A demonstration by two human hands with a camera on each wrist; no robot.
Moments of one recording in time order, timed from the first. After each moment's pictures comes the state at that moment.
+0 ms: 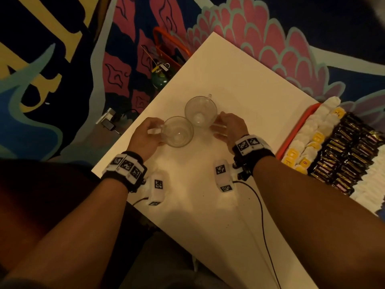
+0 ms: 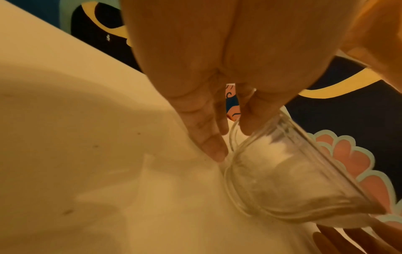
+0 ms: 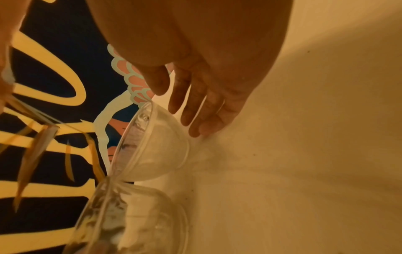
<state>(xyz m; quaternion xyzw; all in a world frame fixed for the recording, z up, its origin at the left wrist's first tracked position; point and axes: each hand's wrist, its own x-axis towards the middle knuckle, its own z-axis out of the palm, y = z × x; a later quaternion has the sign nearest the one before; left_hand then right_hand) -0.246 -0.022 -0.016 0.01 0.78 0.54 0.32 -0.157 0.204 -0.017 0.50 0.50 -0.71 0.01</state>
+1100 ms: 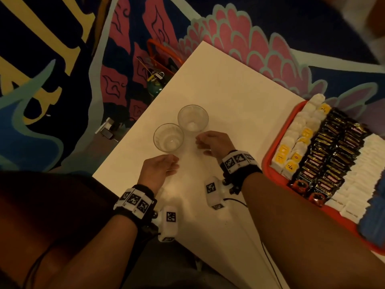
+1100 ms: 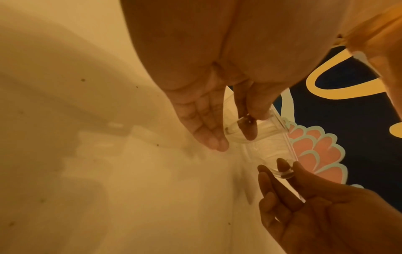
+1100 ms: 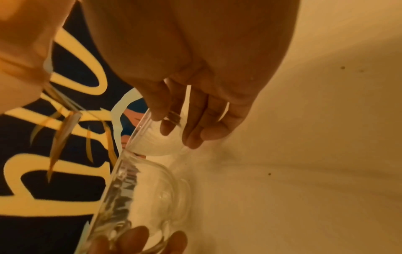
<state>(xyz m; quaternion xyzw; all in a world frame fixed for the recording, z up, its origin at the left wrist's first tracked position) -0.164 -0.031 -0.011 -0.08 0.71 0.59 0.37 -0.123 0.165 -0.009 0.43 0.59 -0.68 0.08</state>
